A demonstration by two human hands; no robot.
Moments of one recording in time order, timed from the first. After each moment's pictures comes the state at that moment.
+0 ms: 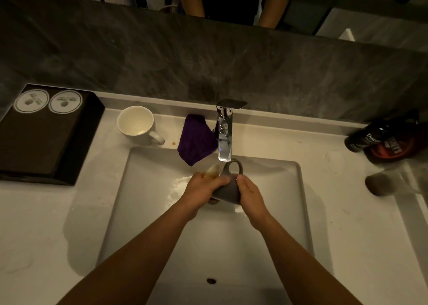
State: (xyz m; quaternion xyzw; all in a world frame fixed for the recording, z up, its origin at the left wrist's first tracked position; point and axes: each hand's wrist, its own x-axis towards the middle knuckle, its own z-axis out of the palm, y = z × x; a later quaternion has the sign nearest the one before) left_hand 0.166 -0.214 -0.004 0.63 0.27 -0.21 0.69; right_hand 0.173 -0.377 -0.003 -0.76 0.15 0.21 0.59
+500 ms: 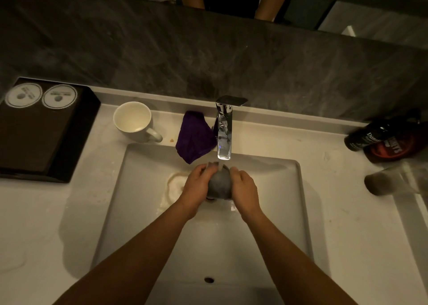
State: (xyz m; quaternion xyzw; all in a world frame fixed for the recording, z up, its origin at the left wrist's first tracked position) left_hand 0.170 -0.220 -0.007 0.59 0.29 -0.16 0.73; right_hand 0.186 -0.353 0.000 -0.80 0.21 0.19 0.53
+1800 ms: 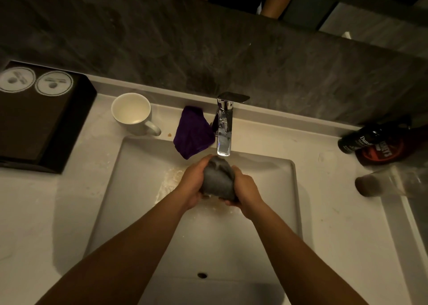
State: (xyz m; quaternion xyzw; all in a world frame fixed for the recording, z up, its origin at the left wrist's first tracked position) left_hand 0.180 -0.219 -0.001 0.49 0.36 -0.23 0.76; right_hand 0.189 -0.359 0.022 -0.71 0.30 0.30 0.56
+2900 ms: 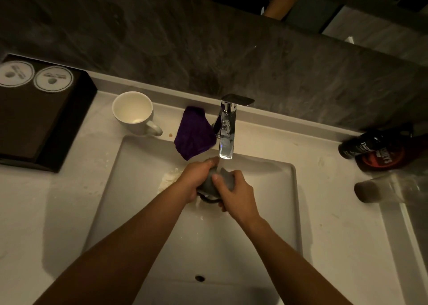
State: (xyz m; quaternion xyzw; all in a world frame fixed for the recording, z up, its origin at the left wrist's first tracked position) left_hand 0.195 -0.211 0.009 0.56 0.34 -0.28 0.70; right_hand 0.168 -0.355 0.016 -0.87 0.08 0.19 0.45
